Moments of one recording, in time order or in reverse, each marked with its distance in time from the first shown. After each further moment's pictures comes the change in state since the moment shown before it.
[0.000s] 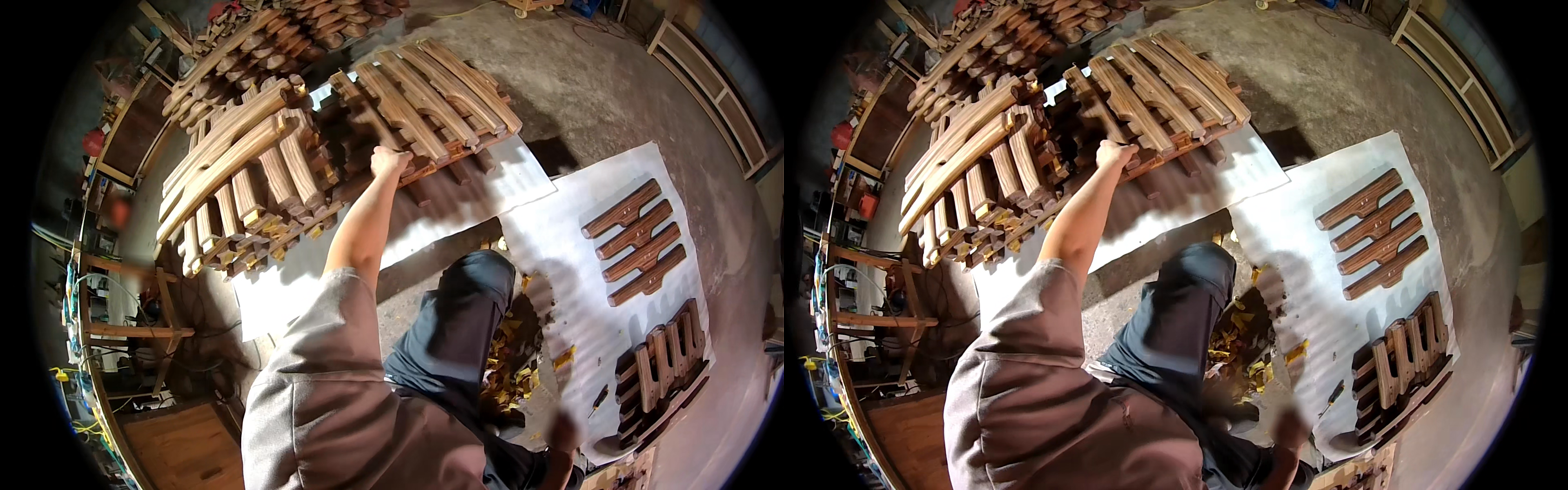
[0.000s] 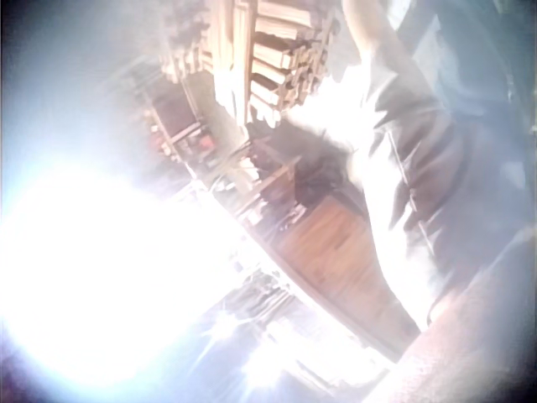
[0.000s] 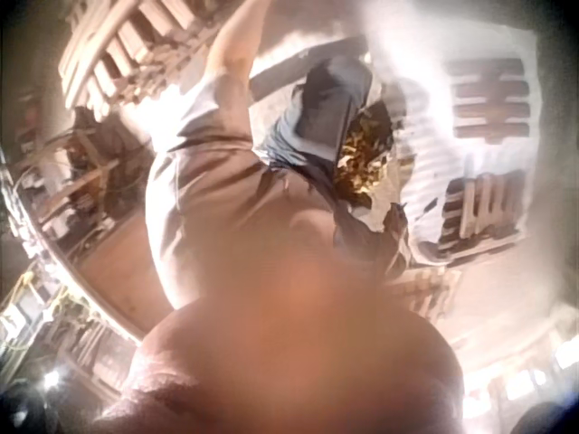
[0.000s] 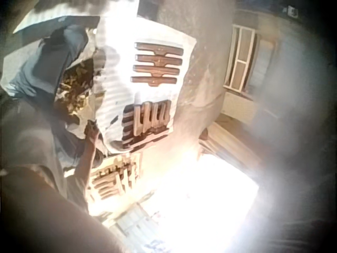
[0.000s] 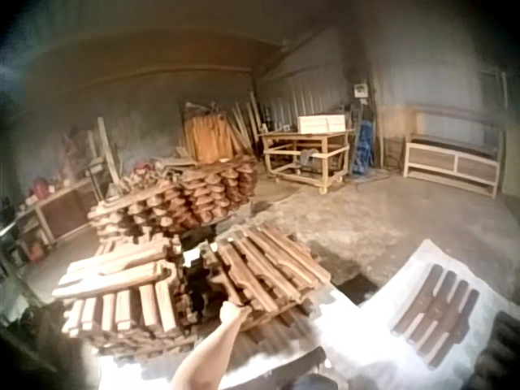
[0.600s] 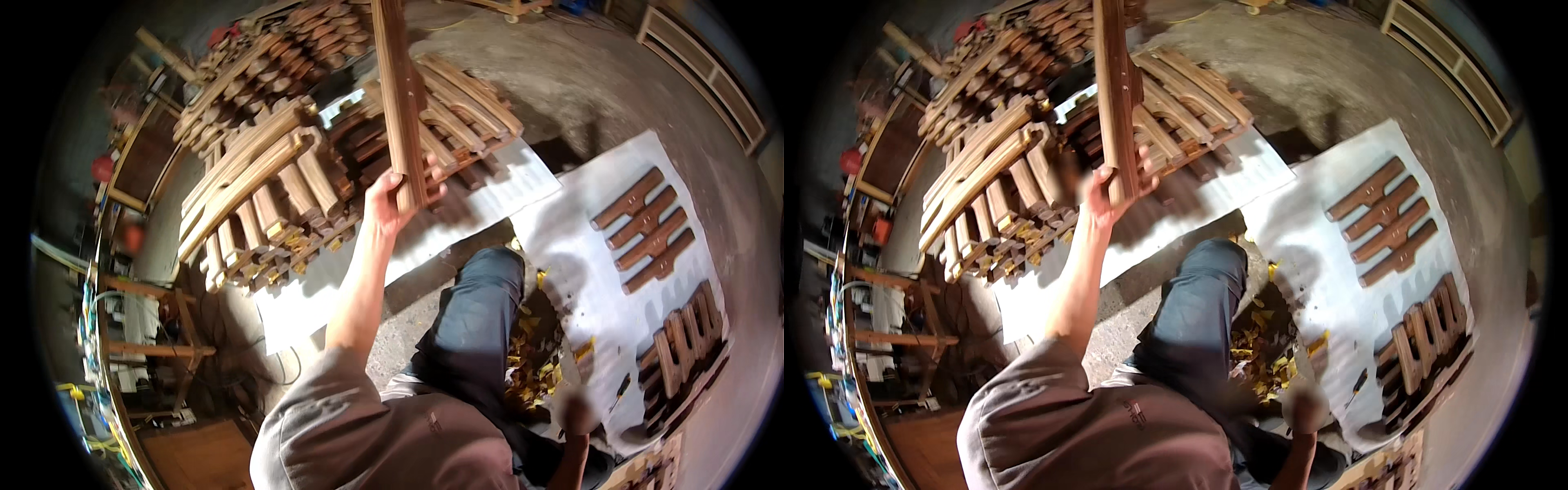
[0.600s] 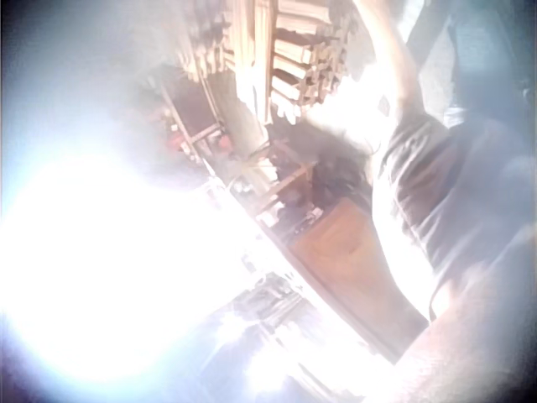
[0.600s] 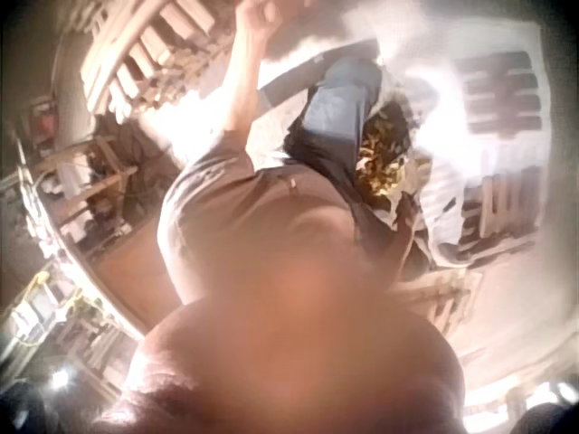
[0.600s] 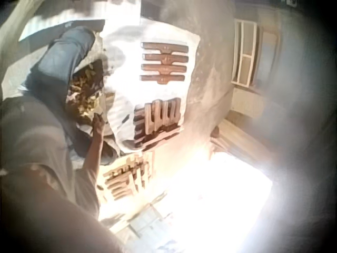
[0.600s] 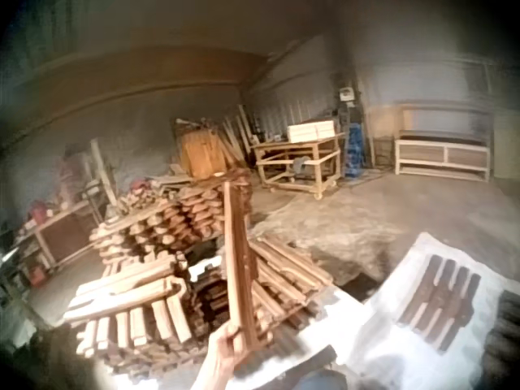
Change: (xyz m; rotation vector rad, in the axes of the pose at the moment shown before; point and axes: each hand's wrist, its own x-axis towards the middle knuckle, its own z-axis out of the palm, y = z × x) left_hand -0.162 -0.009 -0.136 -1.667 -1.122 0.322; right_hand 0.102 -0.047 -0.089 0.460 -0.375 0.217
